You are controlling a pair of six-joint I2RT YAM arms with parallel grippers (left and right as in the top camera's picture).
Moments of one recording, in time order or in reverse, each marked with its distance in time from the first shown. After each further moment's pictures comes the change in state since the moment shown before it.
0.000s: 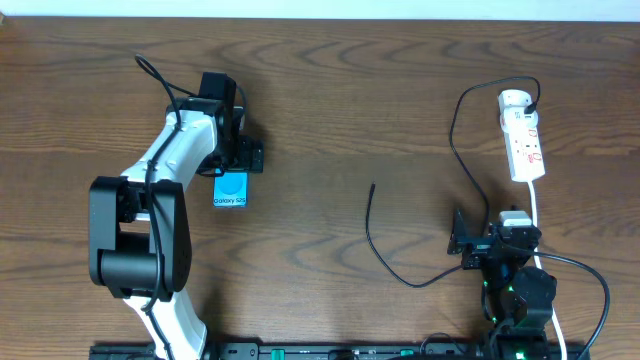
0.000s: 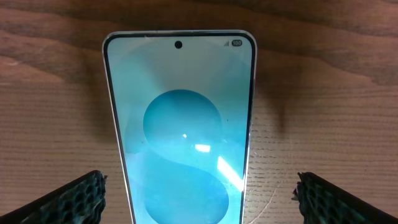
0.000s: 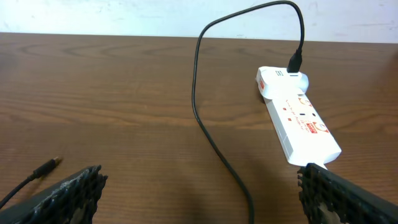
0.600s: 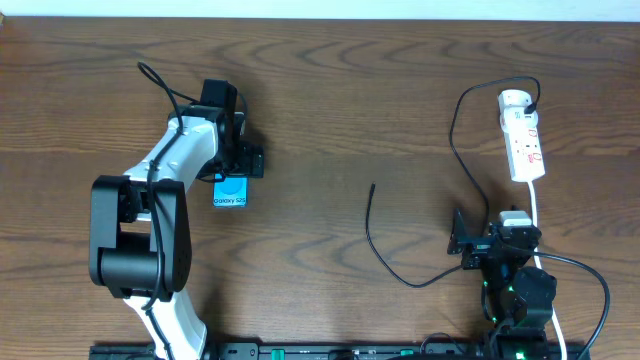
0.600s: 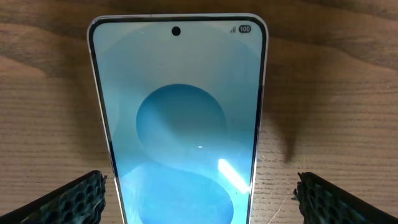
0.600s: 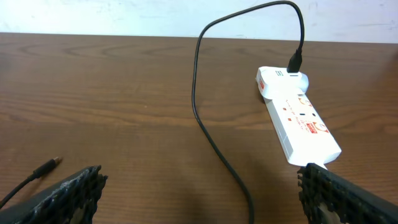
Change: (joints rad) left arm 0.000 0.000 -0.054 0.055 -0.001 0.000; right arm 0.000 0.000 0.000 0.000 0.000 0.000
